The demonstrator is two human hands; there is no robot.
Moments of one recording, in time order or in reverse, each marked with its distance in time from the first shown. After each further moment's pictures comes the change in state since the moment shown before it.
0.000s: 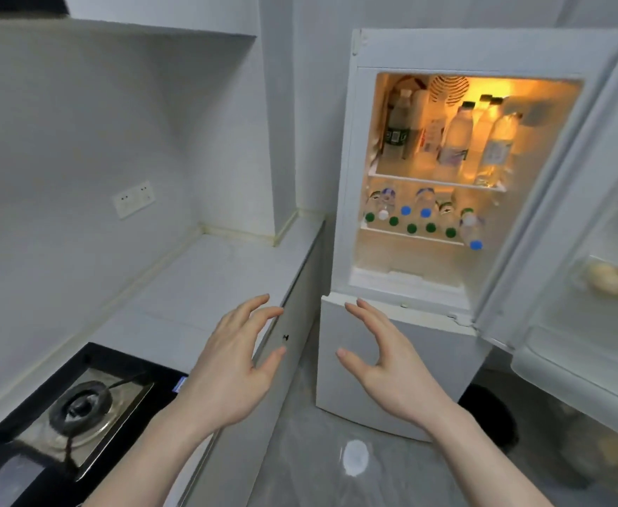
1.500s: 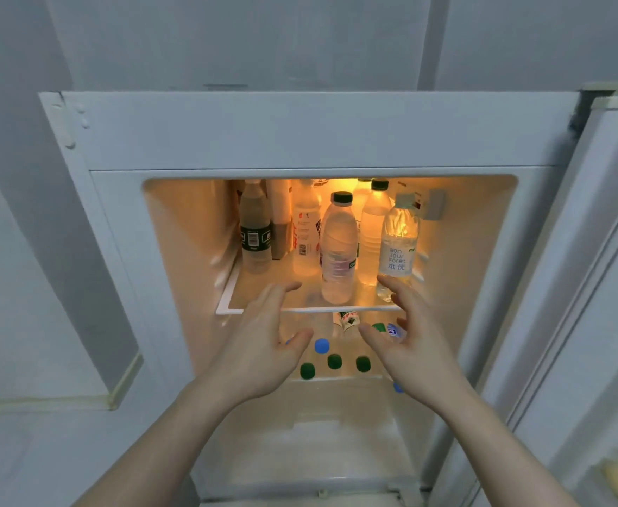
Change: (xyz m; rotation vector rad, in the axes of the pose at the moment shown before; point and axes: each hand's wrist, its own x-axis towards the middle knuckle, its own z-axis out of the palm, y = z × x) left_hand 0.558 0.151 0.181 -0.218 -0.078 0.353; right_hand 0.356 0.237 -0.278 0.015 0.582 0.133
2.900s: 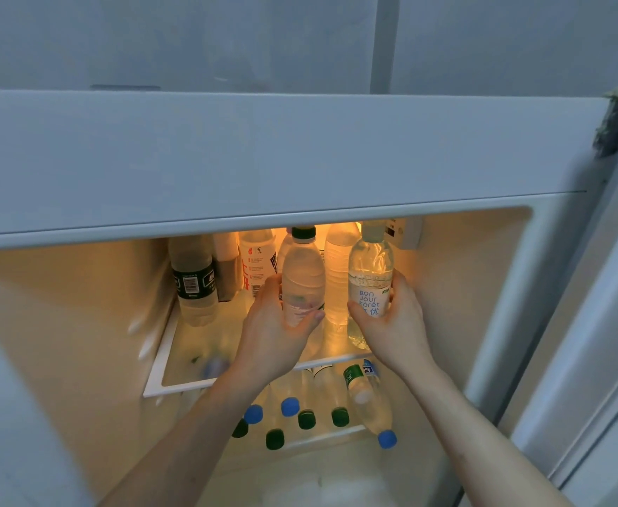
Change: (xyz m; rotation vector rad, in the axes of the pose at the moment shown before) left_hand 0.160 -0.026 0.089 -0.216 0.060 -0.053; right_hand 0.136 0.079 0.018 -0.062 0.344 0.064
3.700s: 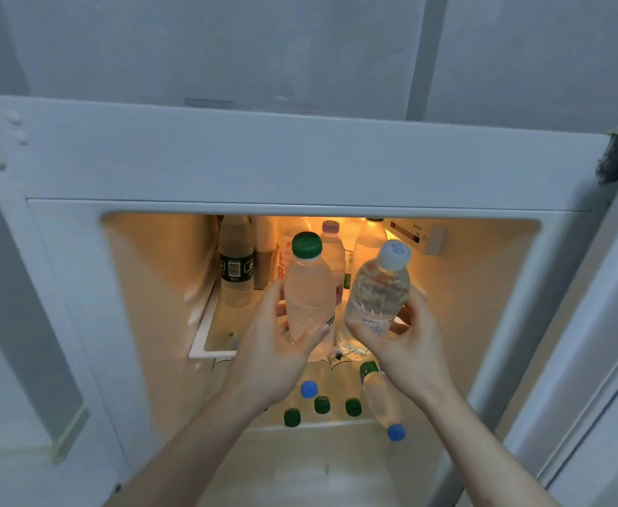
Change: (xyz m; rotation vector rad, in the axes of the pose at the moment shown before) left_hand -0.087 0.032 -0.057 -0.302 0.075 0.003; right_hand -0.064 -0.072 -0.034 0.312 -0.154 -0.160
